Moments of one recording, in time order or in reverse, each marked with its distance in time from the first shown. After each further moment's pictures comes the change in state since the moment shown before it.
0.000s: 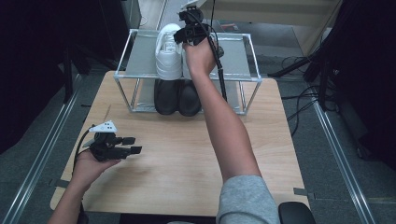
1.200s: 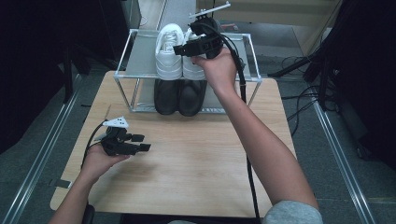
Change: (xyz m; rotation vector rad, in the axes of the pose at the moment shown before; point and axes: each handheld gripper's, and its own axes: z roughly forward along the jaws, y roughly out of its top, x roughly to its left) left arm -0.001 0.019 0.025 0.053 -0.042 0.025; right arm 0.003 -0.046 -0.083 -0.115 0.274 -0.187
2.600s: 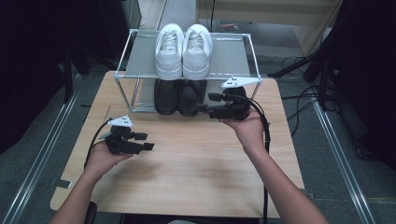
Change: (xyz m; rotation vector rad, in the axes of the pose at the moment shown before) left arm -0.002 0.006 0.008 0.000 0.003 0.033; right arm -0.016 -0.163 -0.035 -0.055 0.152 -0.041
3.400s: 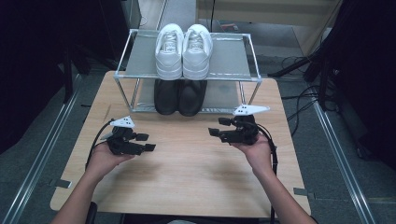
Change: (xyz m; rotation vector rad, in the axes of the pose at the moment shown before) left arm -0.003 0.000 0.004 0.017 0.001 0.006; right arm -0.016 -0.087 -0.005 0.038 0.026 0.064
